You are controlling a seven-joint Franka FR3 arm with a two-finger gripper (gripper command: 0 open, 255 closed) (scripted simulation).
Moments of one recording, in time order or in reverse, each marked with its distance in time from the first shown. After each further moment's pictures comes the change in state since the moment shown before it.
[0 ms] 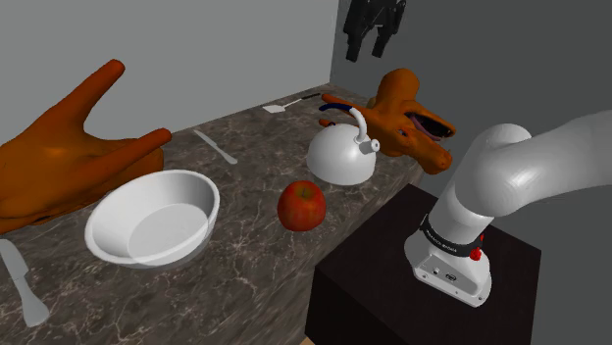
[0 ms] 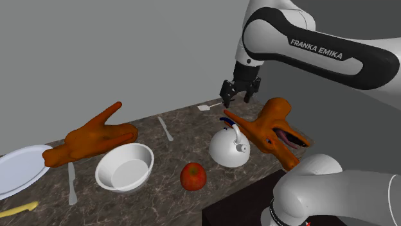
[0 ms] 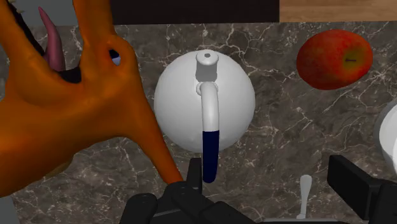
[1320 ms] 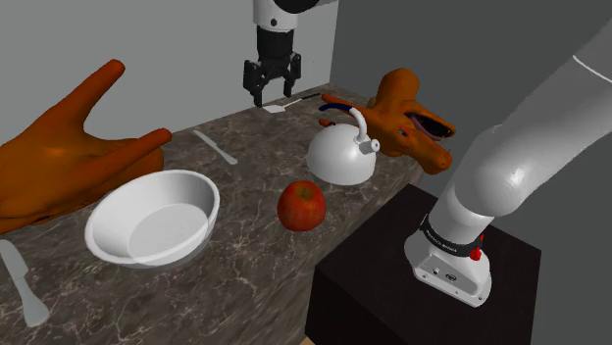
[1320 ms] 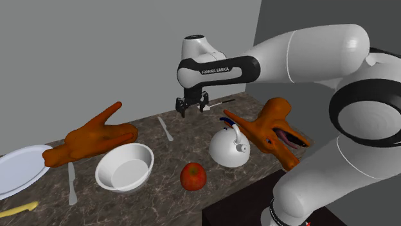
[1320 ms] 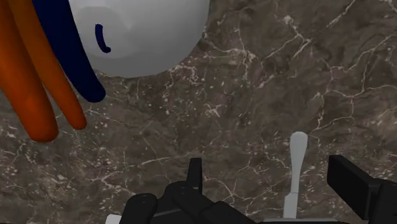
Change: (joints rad) arm -0.004 0.575 0.205 0.132 -0.049 0.449 0.169
